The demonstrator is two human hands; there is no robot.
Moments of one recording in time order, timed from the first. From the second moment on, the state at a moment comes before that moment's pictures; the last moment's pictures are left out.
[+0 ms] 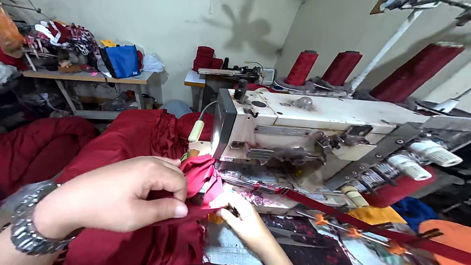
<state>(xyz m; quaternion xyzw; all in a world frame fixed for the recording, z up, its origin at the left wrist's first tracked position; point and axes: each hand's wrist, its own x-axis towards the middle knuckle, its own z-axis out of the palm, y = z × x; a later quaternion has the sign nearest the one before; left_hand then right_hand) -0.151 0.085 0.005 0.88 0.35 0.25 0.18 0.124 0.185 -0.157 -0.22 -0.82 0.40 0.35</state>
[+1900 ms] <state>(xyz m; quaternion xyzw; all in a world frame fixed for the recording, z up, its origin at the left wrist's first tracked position) -0.118 0.141 -0.092 0.82 0.48 0.27 0.17 0.124 0.190 -0.153 -0.30 -0.78 0.44 0.33</state>
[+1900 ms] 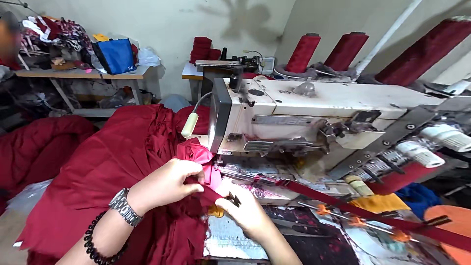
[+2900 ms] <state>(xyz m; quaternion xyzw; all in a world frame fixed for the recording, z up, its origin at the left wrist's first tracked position) -0.091 0.142 -0.150 0.82 0.49 0.29 -0.07 0.124 0.193 -0.157 -0.36 -0.87 0.02 0.33</state>
